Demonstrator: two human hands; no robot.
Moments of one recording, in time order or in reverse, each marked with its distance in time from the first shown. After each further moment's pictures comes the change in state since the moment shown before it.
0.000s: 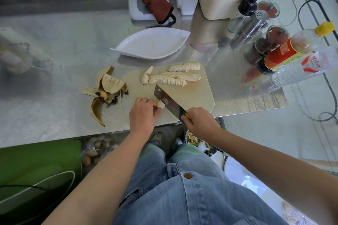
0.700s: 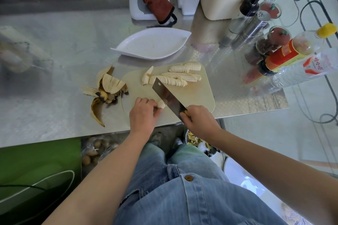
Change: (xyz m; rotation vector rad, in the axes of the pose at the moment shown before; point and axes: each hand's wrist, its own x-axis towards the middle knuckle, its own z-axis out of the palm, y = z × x) left_hand 0.002 -0.002 0.003 0.016 0.008 -0.006; right_hand 0.004 -0.004 -0.003 0.044 0.073 -0.018
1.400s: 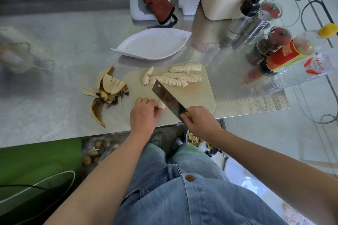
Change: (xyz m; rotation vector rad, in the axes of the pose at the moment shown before) left_hand 0.000 0.000 0.000 0.004 -0.003 -0.004; right_hand -0.001 0.002 -0.002 -0.021 -0.029 -0.006
